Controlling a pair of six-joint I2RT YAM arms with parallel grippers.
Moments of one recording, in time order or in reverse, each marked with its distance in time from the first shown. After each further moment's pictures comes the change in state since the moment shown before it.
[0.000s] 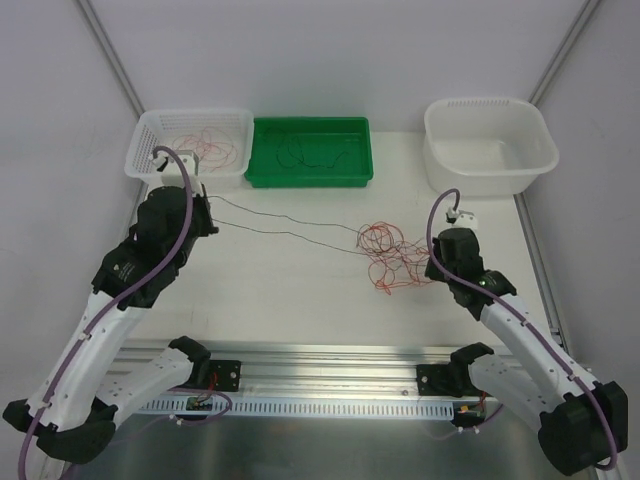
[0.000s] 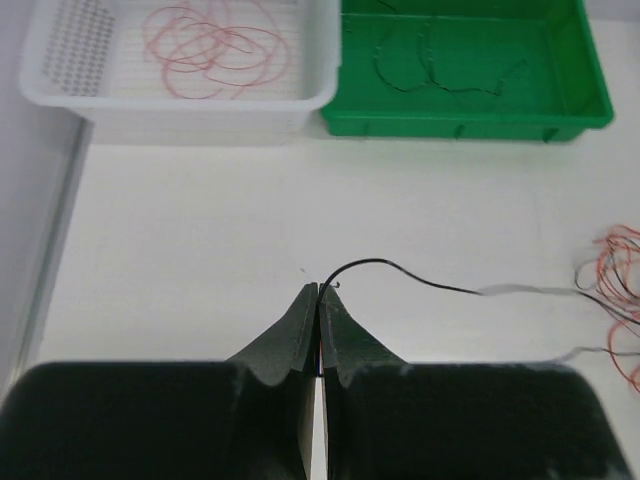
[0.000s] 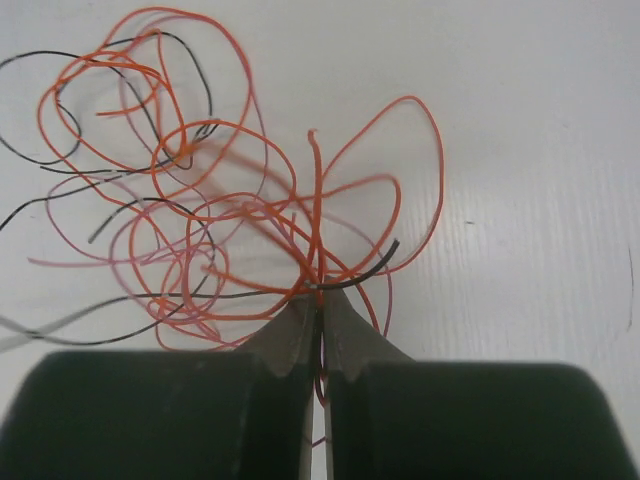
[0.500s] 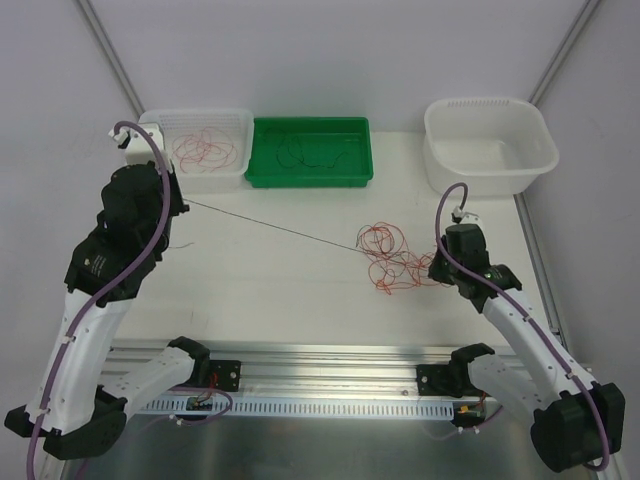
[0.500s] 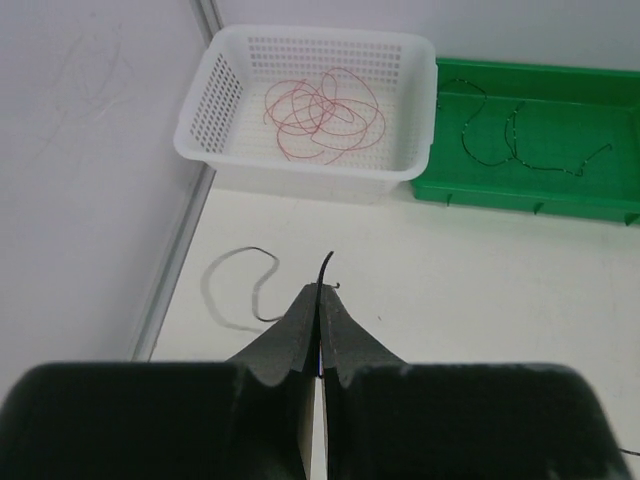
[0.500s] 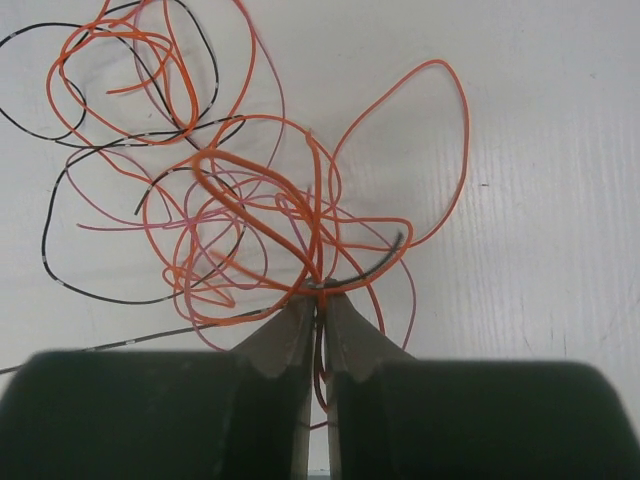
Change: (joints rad) left arm 0.122 0.055 0.234 -0.085 -0.126 0.112; right arm -0.098 0.022 0.061 -0.148 -0.093 0.038
